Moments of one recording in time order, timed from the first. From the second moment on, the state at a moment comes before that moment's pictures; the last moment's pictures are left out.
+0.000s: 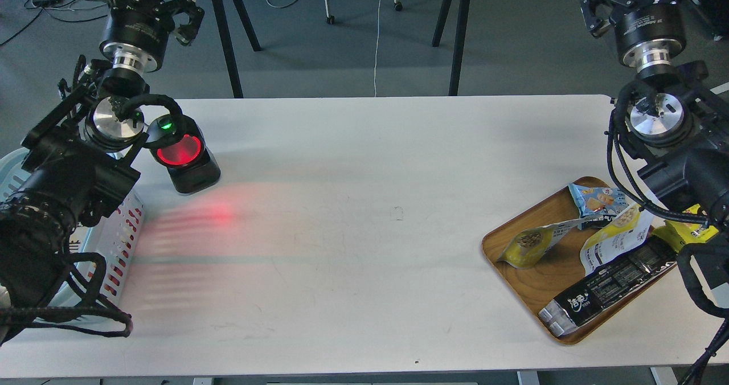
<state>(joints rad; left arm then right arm) -0.99 0.24 -0.84 -0.40 -0.21 -0.49 -0.33 1.05 -0.29 0.59 0.38 0.35 0.47 0.45</state>
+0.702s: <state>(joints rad) -0.99 0.30 -0.82 -0.45 -0.21 -0.49 -0.33 1.49 -0.44 -0.10 0.57 0.24 0.49 0.47</state>
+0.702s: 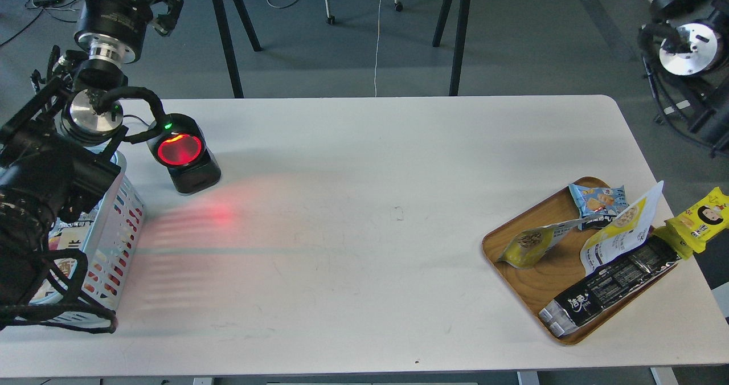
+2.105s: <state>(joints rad) -0.99 0.32 -0.74 -0.50 -0.21 -0.49 -0.34 1.94 -0.67 -0.98 1.55 -1.89 0.07 0.49</state>
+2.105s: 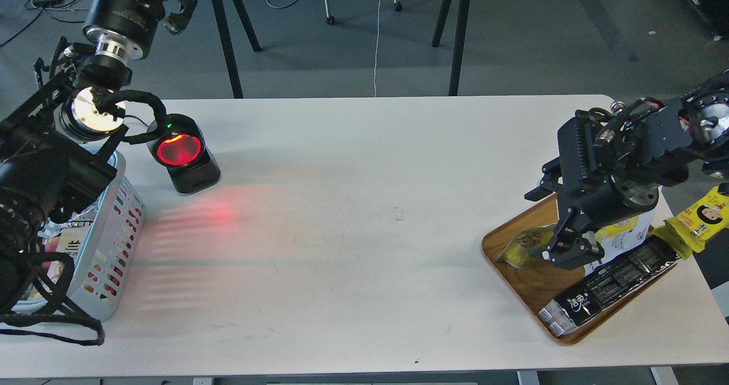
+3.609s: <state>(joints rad) -1.00 0.32 -0.74 -0.50 -0.21 -0.49 -0.34 1.84 -0.62 -0.97 1.43 -1.89 0.08 0.49</state>
